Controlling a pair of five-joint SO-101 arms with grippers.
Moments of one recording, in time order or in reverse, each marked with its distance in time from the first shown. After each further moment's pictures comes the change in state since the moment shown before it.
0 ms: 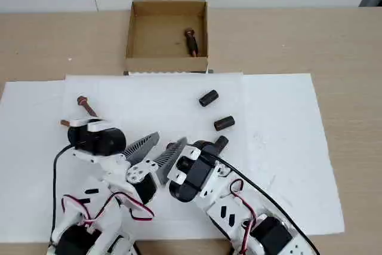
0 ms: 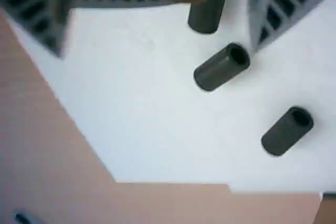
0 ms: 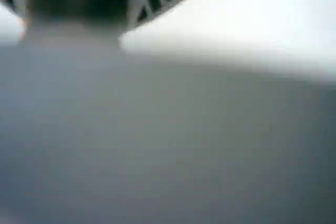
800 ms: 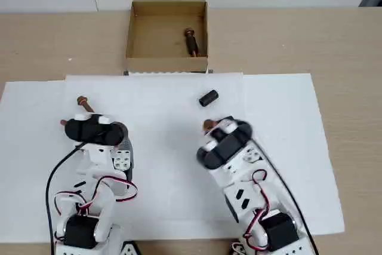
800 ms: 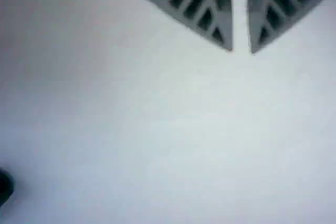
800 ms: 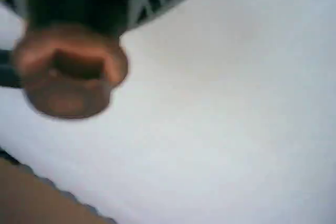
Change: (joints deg) left arm -23.4 0.0 12.8 -0.4 -27.3; right arm 19.7 0.0 0.0 0.0 -2.4
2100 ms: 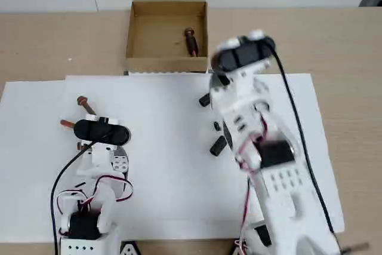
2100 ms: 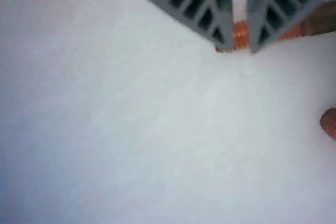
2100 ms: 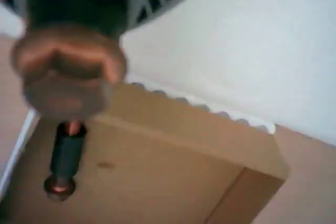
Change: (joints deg) left arm -5.2 0.0 7.6 -0.1 -7.0; right arm 7.6 62.4 -41.7 -17.1 -11.6
